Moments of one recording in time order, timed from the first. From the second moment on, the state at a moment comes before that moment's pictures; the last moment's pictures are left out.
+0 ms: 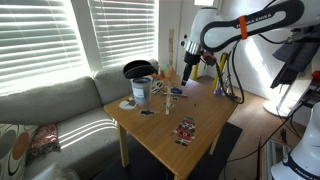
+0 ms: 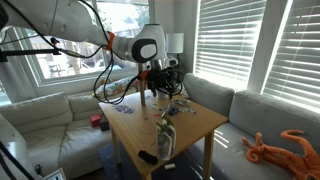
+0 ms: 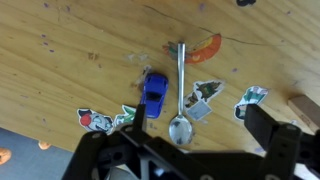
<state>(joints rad) 0.05 -0.08 -0.10 -2.06 0.00 2.18 -0.36</state>
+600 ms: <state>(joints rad) 0.05 -0.01 -0.05 -2.10 0.01 2.22 -0.34</state>
